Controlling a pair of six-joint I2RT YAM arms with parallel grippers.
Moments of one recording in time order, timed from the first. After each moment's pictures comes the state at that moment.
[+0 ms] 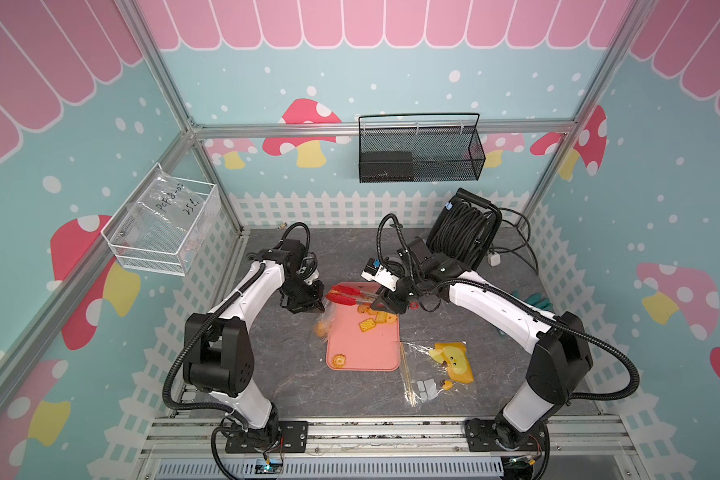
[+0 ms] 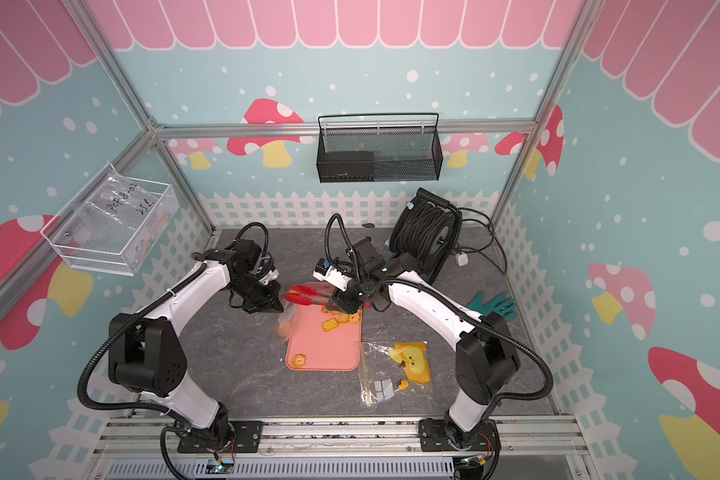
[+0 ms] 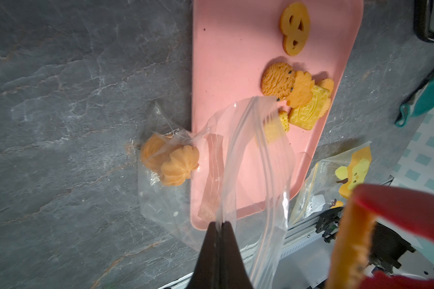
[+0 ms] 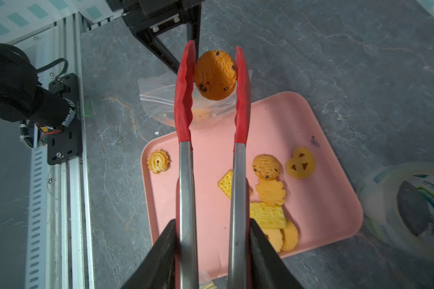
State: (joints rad) left arm -0.14 1.67 1.35 -1.15 0.45 -0.24; right arm 0.67 1.67 1.40 -0.66 -0.52 -0.36
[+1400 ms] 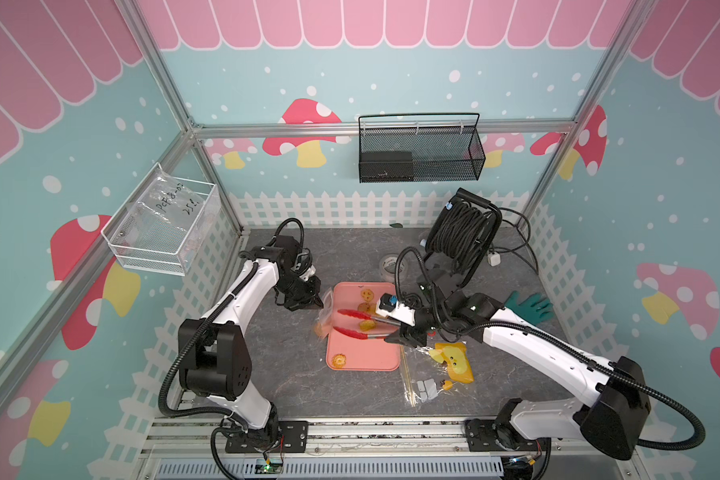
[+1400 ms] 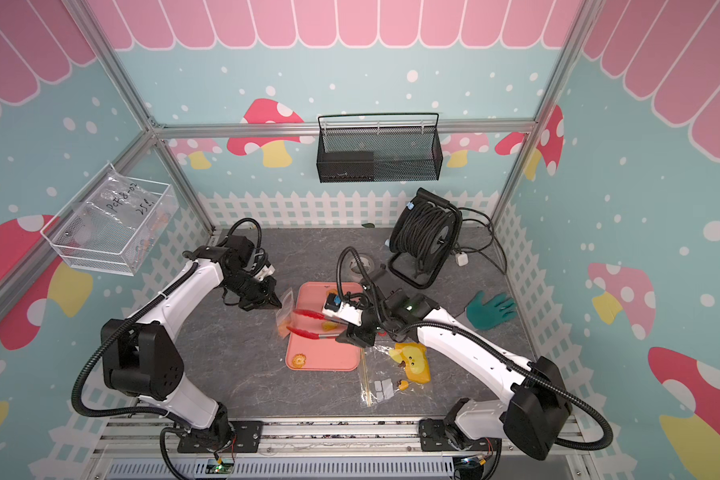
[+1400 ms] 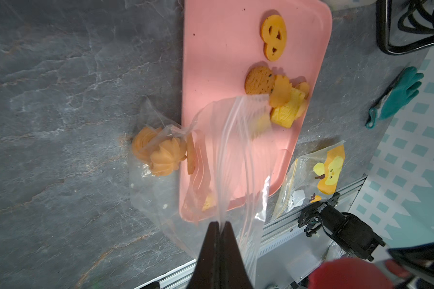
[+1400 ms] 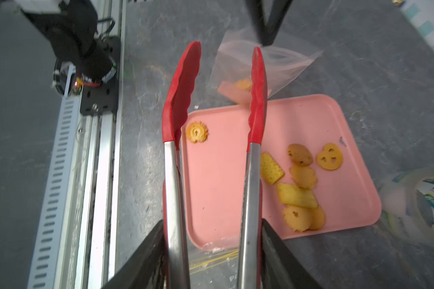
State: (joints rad) left arm -0.11 1.64 1.39 -1.19 0.49 -0.26; right arm 0.78 1.29 1.02 -0.64 -0.44 -0.53
